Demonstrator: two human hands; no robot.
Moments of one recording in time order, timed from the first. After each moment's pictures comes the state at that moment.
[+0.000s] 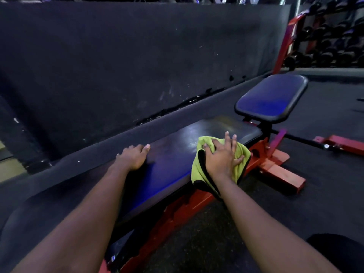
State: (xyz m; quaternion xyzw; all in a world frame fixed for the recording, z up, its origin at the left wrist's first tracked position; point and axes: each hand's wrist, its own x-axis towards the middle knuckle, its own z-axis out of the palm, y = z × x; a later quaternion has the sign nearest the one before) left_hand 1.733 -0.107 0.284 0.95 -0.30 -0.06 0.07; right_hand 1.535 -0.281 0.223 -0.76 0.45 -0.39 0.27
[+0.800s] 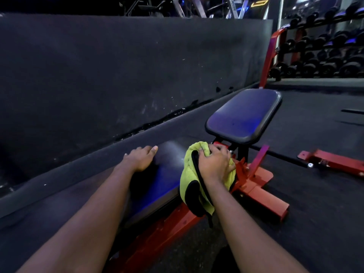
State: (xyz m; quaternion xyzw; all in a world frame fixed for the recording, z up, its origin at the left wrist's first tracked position) left_hand 1.703 -0.334 0.283 0.93 -0.36 -0.06 0.08; right_hand 1.514 -0.460 0.232 -0.70 0.49 -0.43 0.28
